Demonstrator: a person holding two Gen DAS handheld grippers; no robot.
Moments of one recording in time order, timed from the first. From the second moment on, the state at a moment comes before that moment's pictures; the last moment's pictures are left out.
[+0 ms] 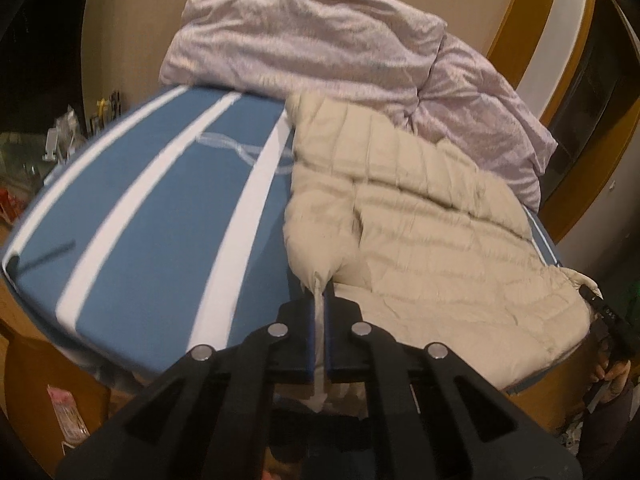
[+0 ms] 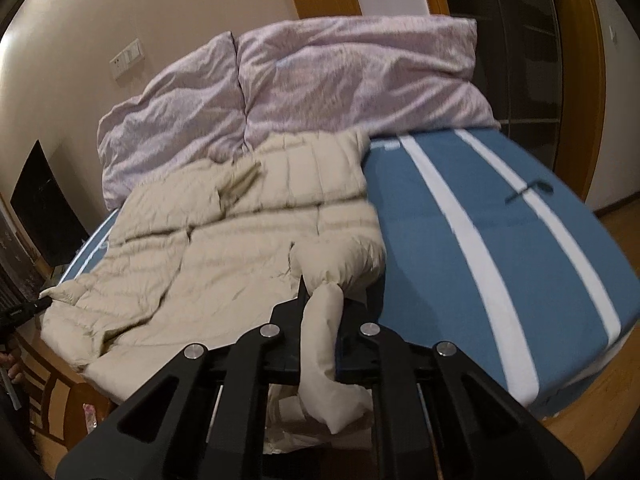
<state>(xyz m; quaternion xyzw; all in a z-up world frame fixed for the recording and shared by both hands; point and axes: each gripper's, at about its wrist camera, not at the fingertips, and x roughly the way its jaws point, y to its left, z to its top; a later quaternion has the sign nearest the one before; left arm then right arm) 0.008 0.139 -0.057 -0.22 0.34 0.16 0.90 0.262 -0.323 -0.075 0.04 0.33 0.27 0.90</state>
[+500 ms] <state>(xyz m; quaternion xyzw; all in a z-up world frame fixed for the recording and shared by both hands) 0.110 0.177 0.001 -0.20 0.30 0.18 0.91 0.350 -0.278 -0.046 0.05 0.32 0.25 0.91</state>
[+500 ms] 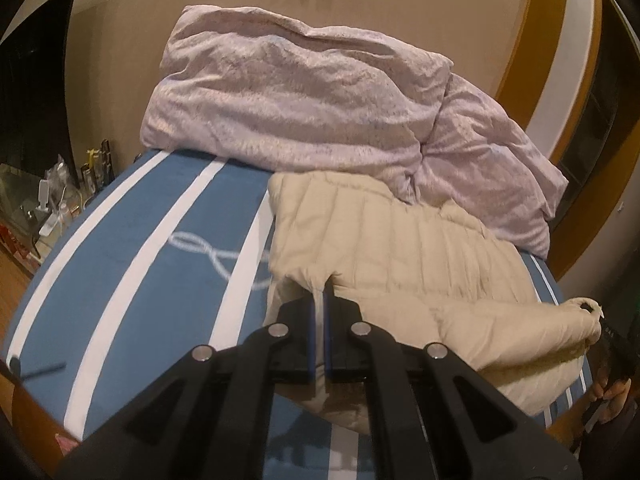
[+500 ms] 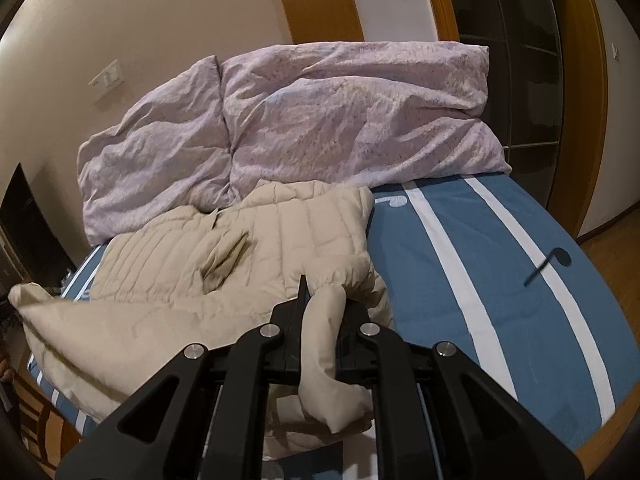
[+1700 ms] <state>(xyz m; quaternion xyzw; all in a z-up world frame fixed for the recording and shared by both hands) 0.320 0.298 -0.055 -0.31 0.34 0.21 0.86 0.566 -0.225 -0.092 0.25 0.42 0.25 0.84</state>
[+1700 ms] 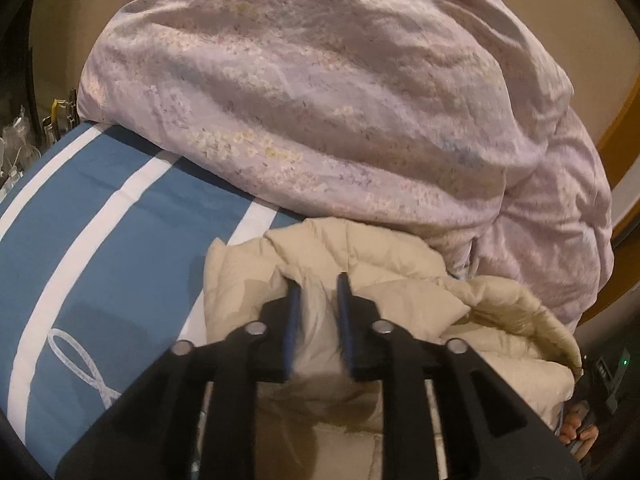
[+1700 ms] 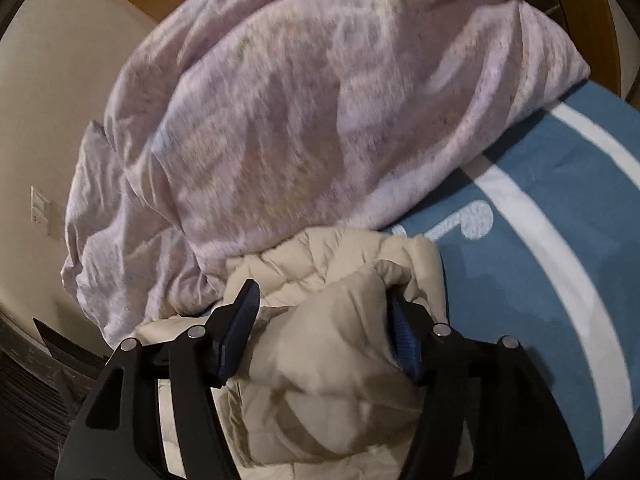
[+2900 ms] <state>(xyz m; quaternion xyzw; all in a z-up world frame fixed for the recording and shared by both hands) 0.305 0.221 -0.059 -0.19 0.35 0.23 0.88 0.504 -0.166 -0.078 0.06 0.37 0.23 0.90</state>
